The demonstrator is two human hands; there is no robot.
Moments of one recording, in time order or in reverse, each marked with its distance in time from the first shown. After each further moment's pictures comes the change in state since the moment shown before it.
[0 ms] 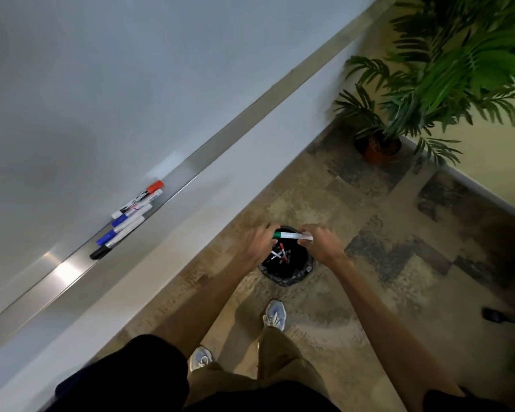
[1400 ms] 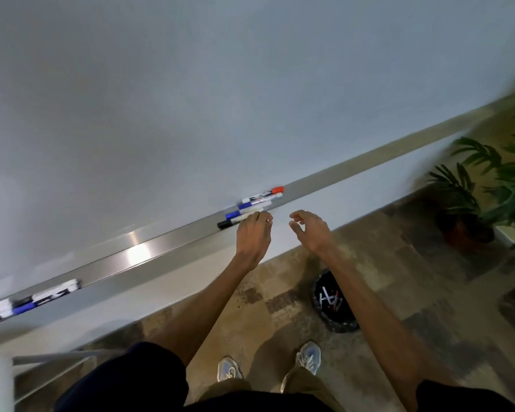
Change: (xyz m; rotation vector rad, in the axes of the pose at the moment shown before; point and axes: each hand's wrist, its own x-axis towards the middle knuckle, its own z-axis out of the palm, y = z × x) left_hand -0.158 -0.149 -0.106 -0.052 0.728 -0.379; right_hand 0.010 -0.265 0.043 0.067 0.111 -0.447
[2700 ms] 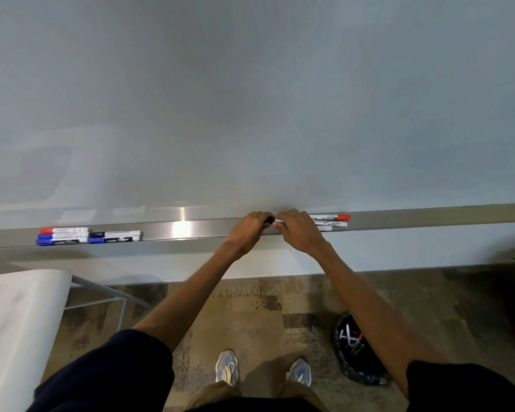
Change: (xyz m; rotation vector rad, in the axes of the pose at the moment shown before) left_hand -0.009 -0.123 -0.081 -0.051 -0.097 -0.082; right_hand 0.063 -0.134 0.072 -0.250 -0.217 -0.642
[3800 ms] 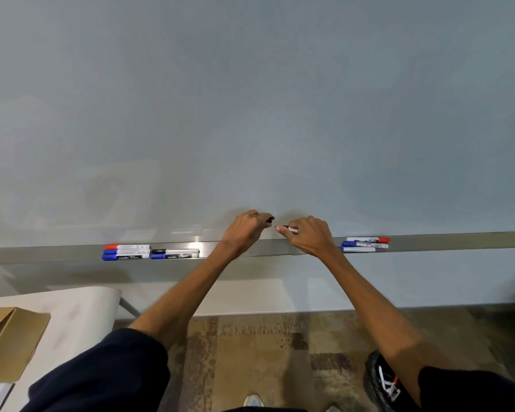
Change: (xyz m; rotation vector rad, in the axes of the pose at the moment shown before) left_hand -0.075 -0.075 -0.136 0.161 0.264 0.130; right_hand 0.032 -0.150 -0.015 -0.133 0.151 0.095
